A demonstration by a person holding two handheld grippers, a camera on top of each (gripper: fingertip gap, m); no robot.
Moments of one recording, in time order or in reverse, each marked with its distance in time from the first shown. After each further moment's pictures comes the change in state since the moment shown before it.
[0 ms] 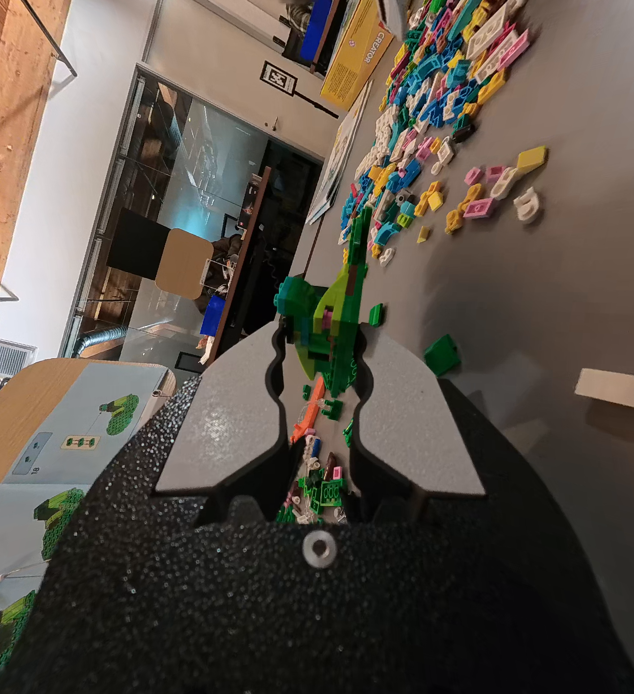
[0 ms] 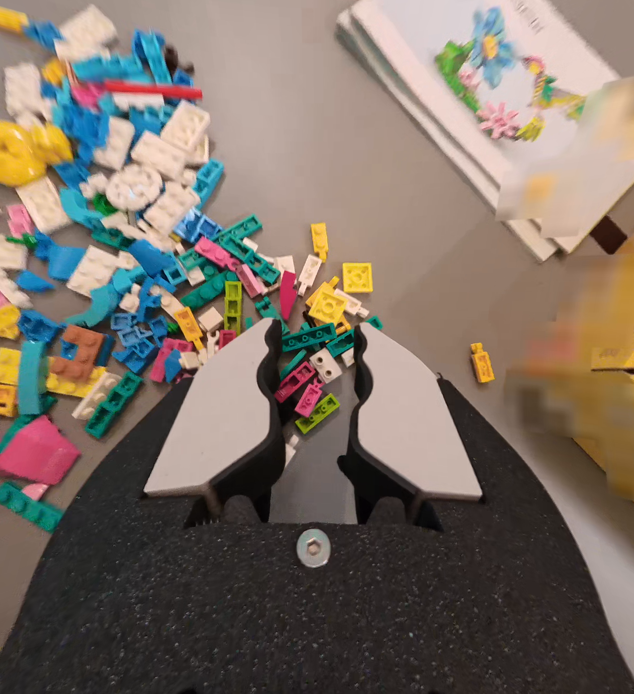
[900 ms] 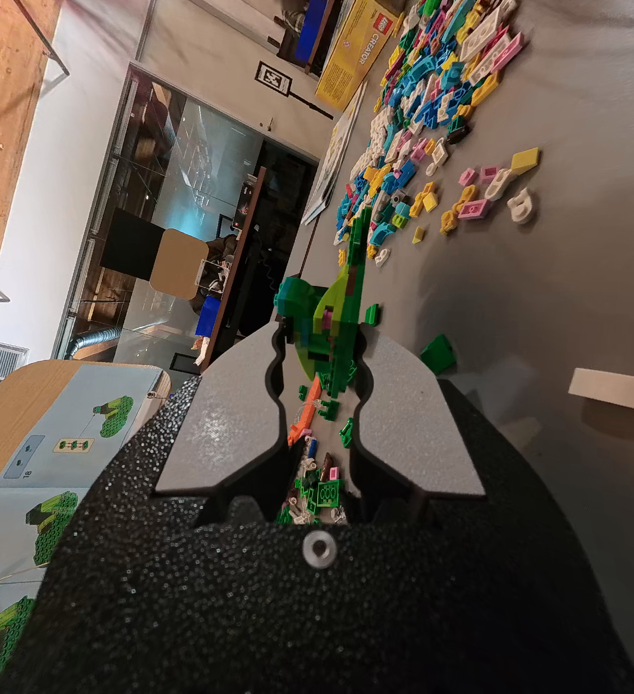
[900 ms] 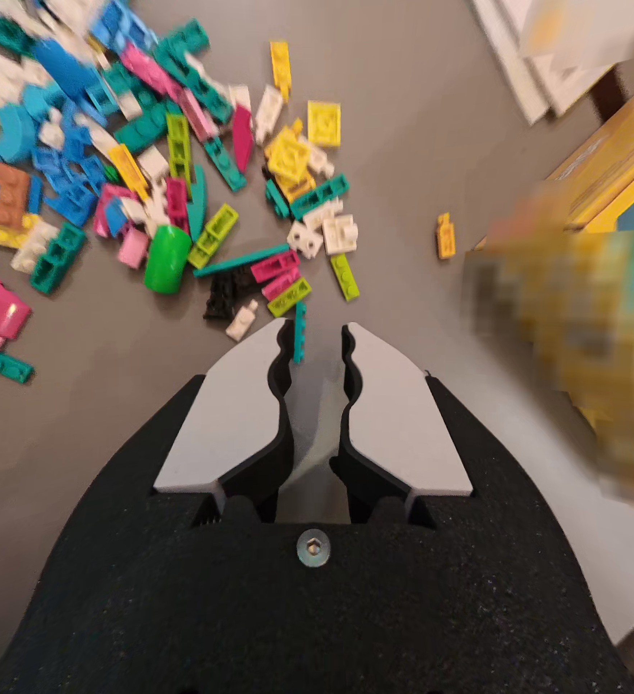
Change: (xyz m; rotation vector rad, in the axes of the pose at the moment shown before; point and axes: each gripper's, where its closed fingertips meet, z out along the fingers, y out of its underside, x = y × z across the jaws) left arm 0.002 0.000 0.000 0.002 0.014 -0.004; right arm 0.021 0.052 -0.043 -0.278 0.039 -0.060
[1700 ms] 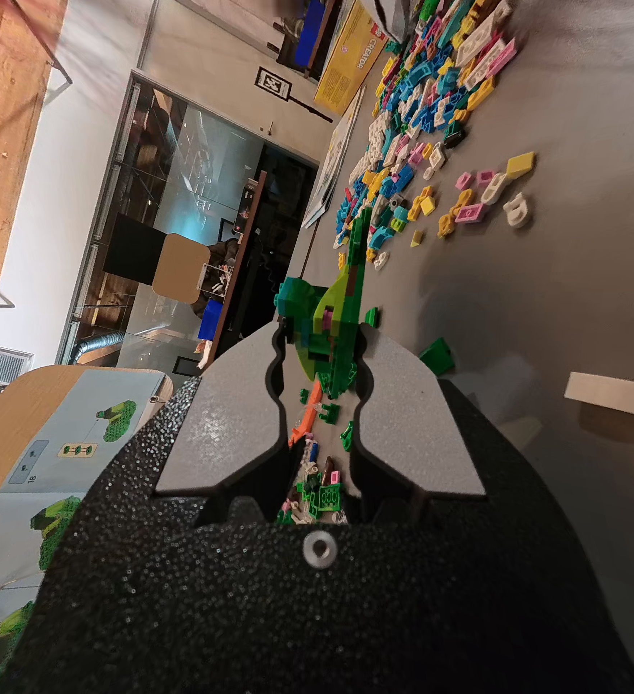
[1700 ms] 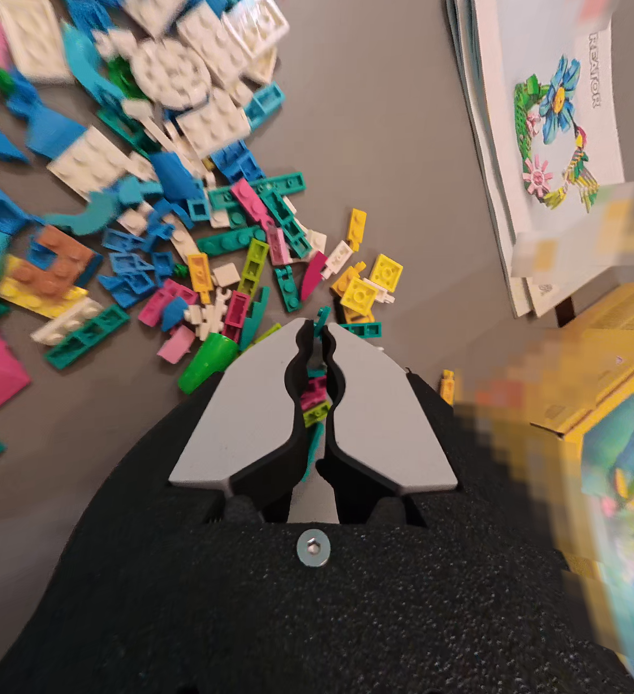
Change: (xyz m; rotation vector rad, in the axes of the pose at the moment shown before) left arm 0.001 -0.003 0.000 0.007 -0.002 0.013; right arm -0.025 -0.056 0.025 0.135 0.040 -0.318
